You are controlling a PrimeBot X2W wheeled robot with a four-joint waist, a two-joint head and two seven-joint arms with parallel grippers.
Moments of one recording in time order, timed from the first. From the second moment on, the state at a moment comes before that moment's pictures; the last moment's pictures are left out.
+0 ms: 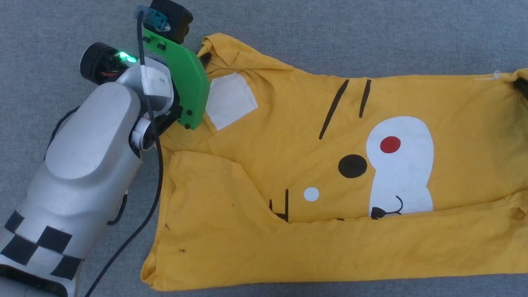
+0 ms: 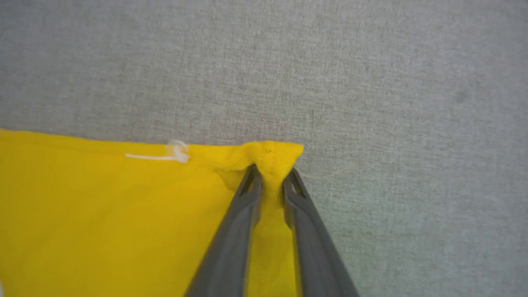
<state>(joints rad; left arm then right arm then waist) -0.95 0.42 -0.66 0.34 -0.64 -0.02 0.52 -0.62 -0.54 -0.03 0.25 0.50 0.13 0.79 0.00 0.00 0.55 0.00</state>
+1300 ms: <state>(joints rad) -0.32 0.59 -0.63 -0.22 -0.55 0.21 0.03 -0.10 -0.48 -0.17 -0.02 0.57 0.13 0.39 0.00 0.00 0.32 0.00</state>
